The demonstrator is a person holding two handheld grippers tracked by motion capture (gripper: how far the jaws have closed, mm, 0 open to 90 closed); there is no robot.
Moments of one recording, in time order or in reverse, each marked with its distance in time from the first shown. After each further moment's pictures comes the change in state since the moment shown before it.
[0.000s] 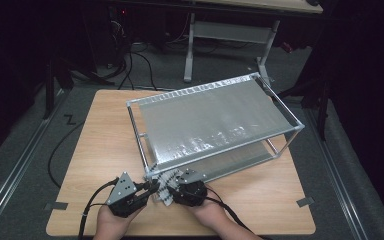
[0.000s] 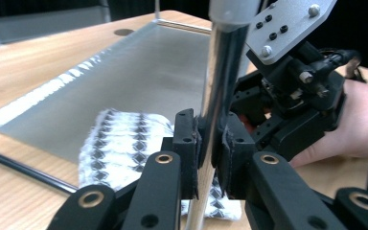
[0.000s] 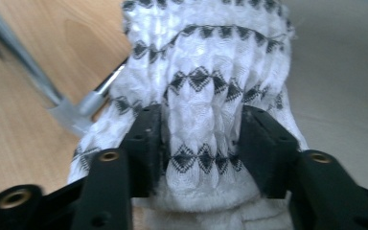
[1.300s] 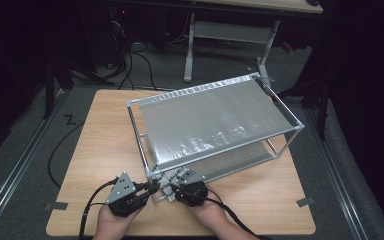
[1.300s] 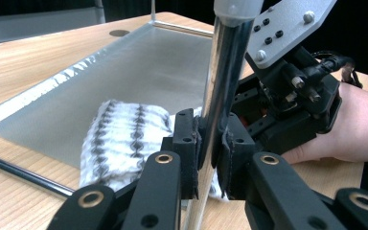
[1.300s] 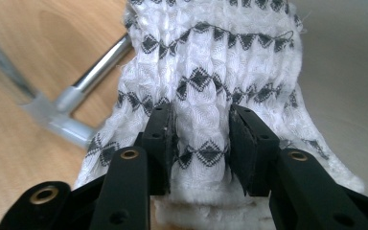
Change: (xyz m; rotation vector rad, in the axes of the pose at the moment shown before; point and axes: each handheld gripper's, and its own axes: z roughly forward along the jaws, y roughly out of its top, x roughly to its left) left arm 0.000 -0.001 0.000 -0.005 -0.005 -0.002; right arm -0.001 -0.002 0.000 0.010 -0.062 -0.011
